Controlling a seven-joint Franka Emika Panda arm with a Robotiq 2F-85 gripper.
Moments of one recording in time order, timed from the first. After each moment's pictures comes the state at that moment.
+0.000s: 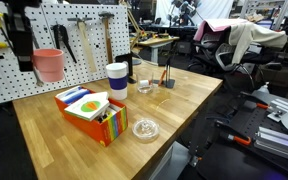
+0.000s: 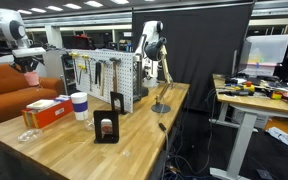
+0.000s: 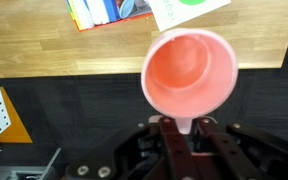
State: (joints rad) arm 0.45 0.51 0.44 -1.64 -0.21 2.34 -0.68
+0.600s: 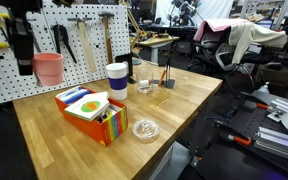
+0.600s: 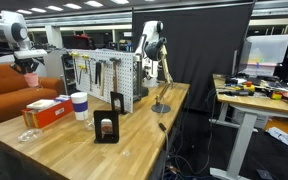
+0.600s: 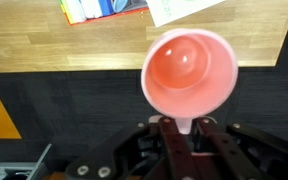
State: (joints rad) arm 0.43 0.53 0.44 -1.63 -0.16 2.35 -0.75
